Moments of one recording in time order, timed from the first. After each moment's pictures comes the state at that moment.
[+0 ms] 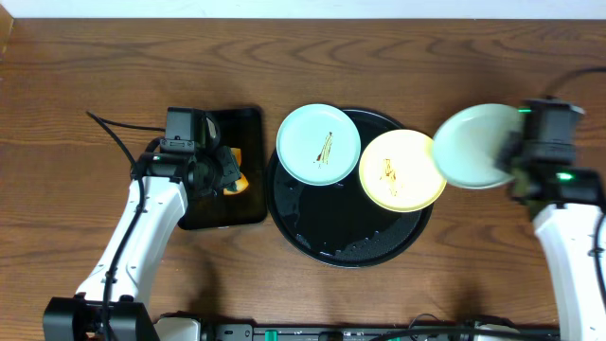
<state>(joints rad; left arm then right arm) -0.07 1.43 0.95 -0.71 0.18 -0.46 -0.10 1.25 1.07 -0.75 0.38 0.31</state>
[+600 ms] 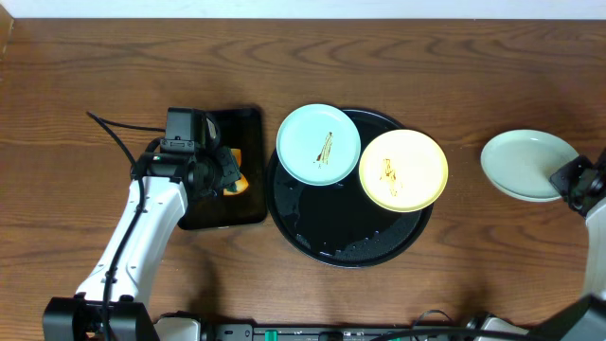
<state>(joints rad) -0.07 1.43 0.95 -0.71 0.18 -0.46 -0.55 1.42 1.01 -0.66 0.12 0.41</state>
